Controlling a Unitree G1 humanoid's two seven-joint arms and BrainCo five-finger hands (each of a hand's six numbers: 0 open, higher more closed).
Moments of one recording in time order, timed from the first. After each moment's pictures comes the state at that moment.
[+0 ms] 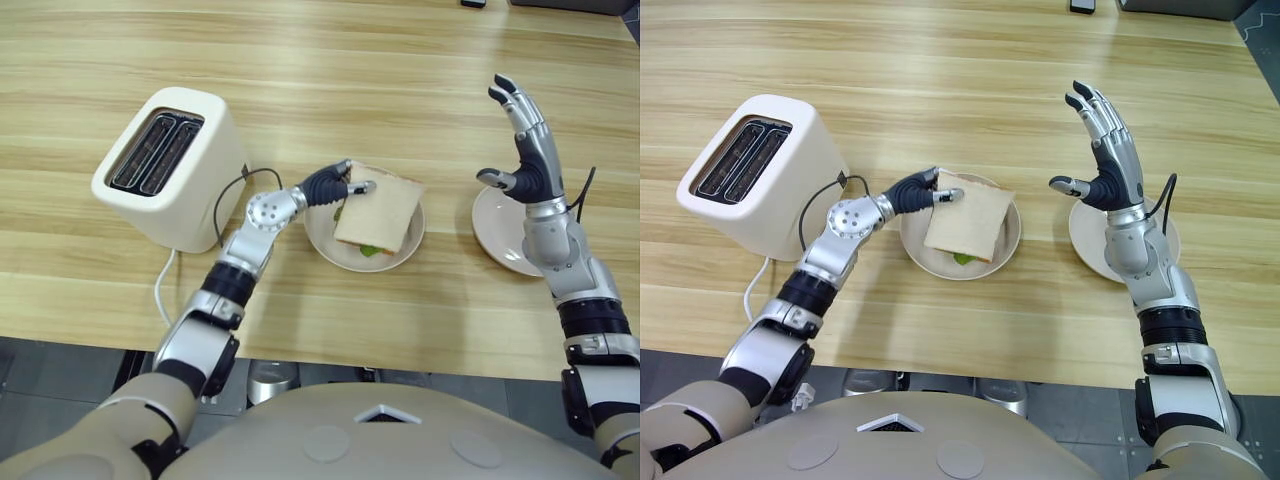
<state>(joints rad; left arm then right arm) -0.51 0.16 -0.30 0.55 0.07 -0.22 -0.50 -0.23 -0.62 0.02 0.42 -0.54 -0.79 -0.37</state>
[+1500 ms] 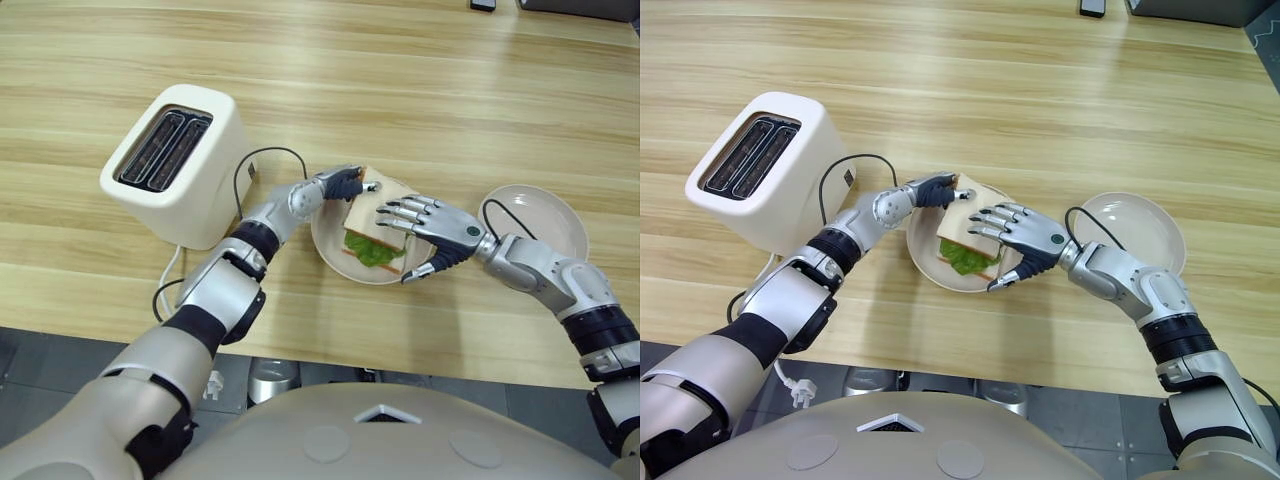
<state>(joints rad) -0.82 0.09 -0.56 1.14 0.58 -0.31 -0.18 -0.20 -0.76 0.33 0.26 -0.91 -0.79 -0.07</state>
